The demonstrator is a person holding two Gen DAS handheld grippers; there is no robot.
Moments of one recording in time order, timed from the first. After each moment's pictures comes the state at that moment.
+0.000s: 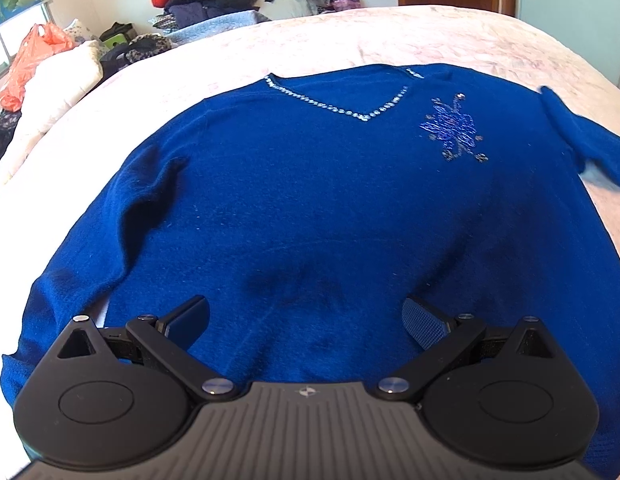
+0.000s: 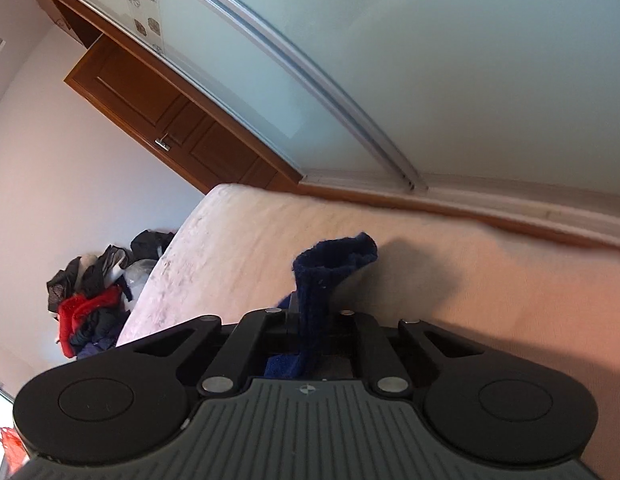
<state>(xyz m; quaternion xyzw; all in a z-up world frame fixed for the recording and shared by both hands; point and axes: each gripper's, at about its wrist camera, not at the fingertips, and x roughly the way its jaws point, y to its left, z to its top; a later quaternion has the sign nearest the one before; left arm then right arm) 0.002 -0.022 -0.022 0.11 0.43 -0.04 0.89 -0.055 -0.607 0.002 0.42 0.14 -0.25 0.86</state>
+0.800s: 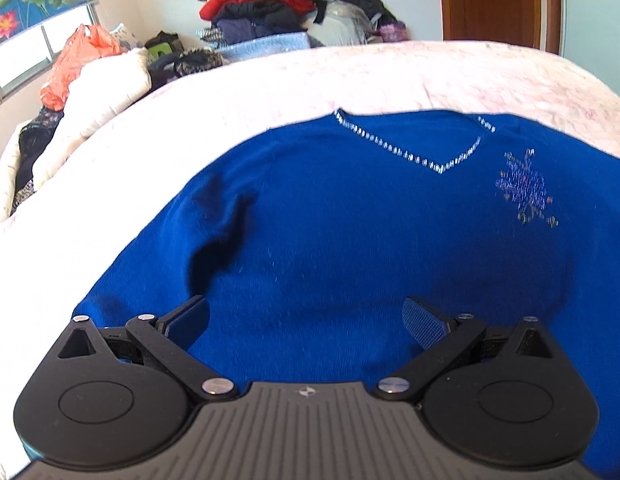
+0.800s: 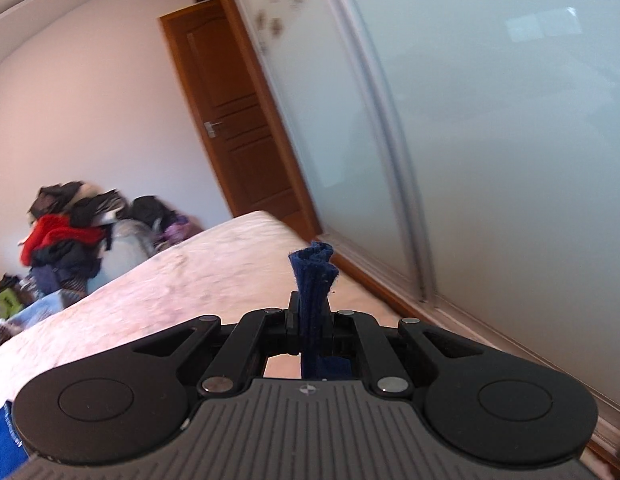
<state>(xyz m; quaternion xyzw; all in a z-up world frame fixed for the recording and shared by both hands) 0.029 0.012 -0.005 0.09 0.39 0.02 0.92 0.012 -0.547 0.096 0.20 0.15 -0.21 0.95</state>
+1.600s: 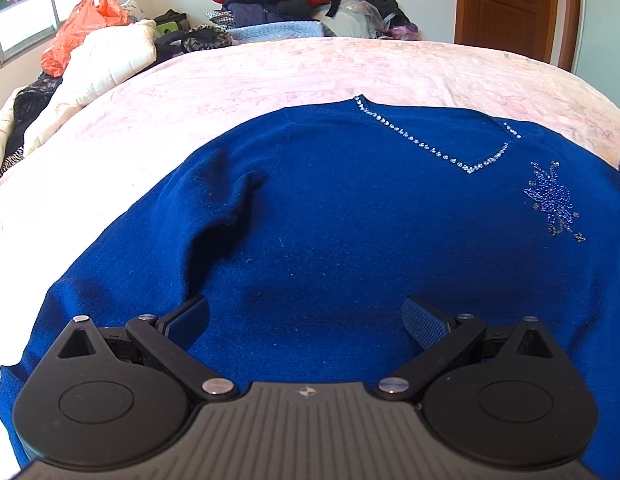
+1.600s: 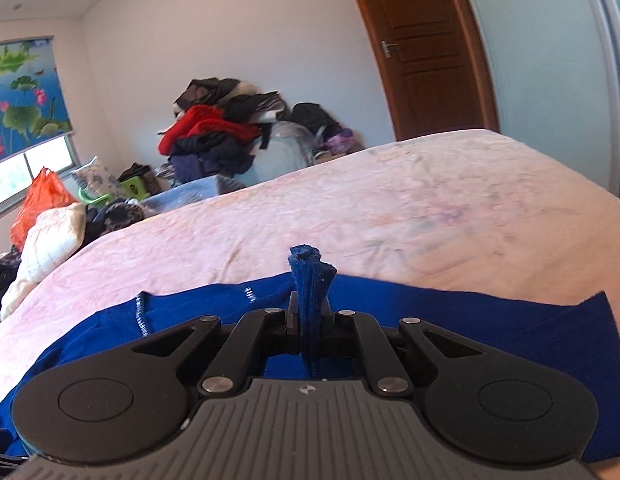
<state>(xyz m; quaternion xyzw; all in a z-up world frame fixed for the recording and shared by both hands) 0.046 0.039 -0.029 0.05 0.40 0.02 0.91 0.121 -0.347 0.077 0.14 0.25 0.02 0.96</state>
